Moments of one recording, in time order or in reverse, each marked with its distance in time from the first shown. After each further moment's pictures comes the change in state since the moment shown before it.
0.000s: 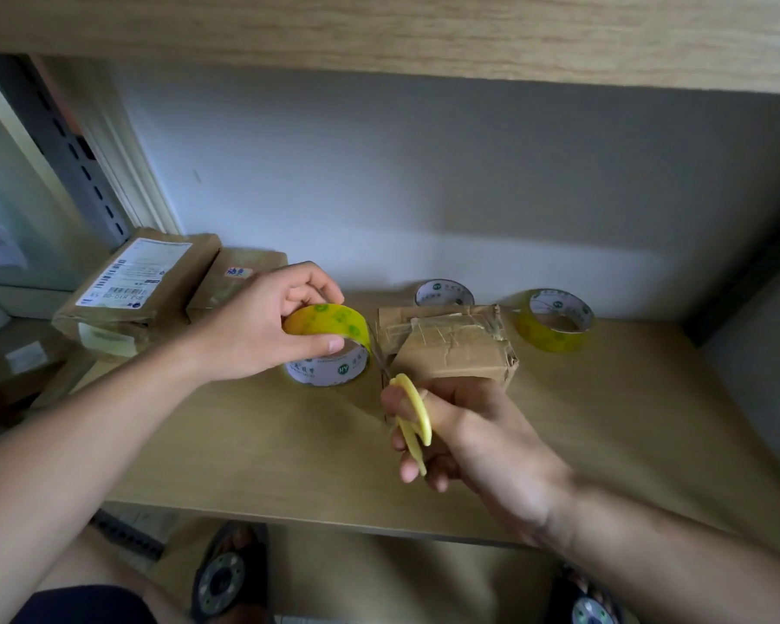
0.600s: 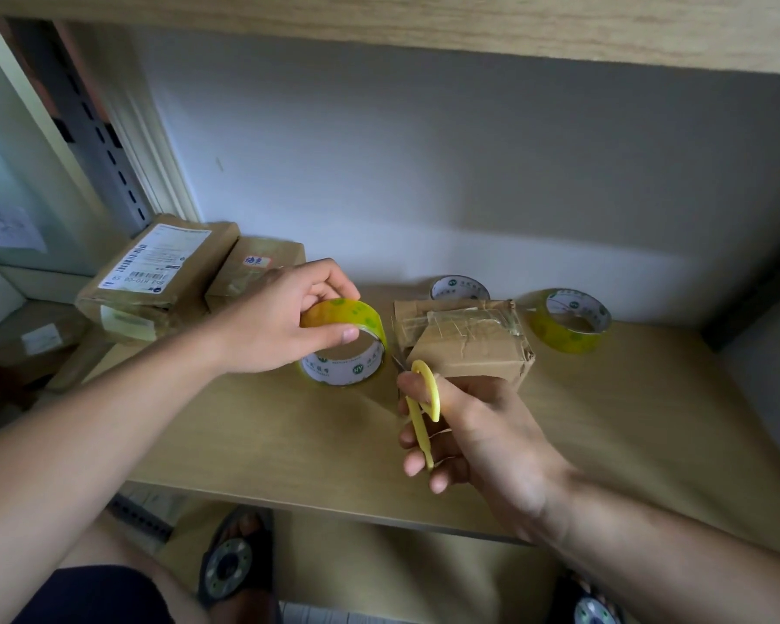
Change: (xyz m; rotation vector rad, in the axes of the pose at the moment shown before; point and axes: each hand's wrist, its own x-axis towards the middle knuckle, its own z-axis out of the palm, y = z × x) left_hand -0.007 -0.003 -0.002 0.100 0.000 0.008; right_hand -0.001 -0.005 0.014 0.029 0.065 0.096
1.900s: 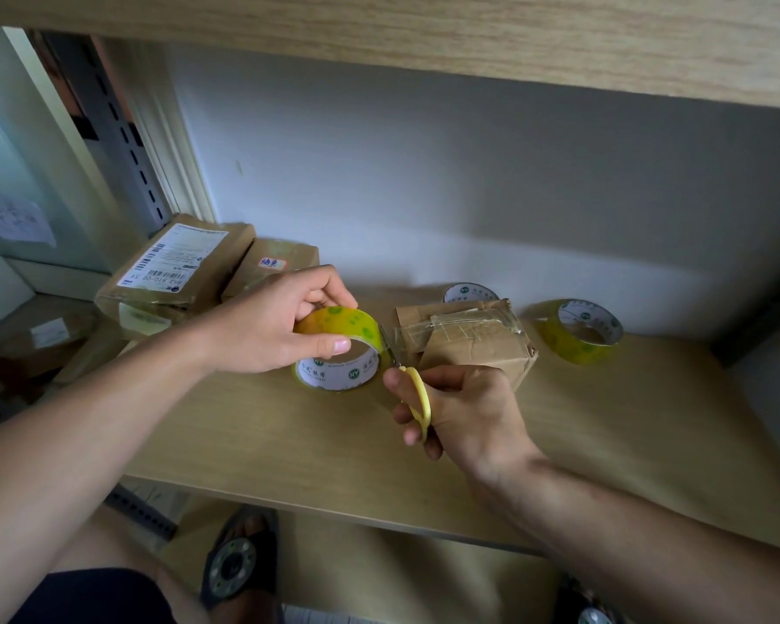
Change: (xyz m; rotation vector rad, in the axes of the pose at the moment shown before) left_hand -0.013 -0.005 -0.018 -0.035 -0.086 -0.020; right_hand 0.034 0.008 0.019 -0.024 0.153 -0.061
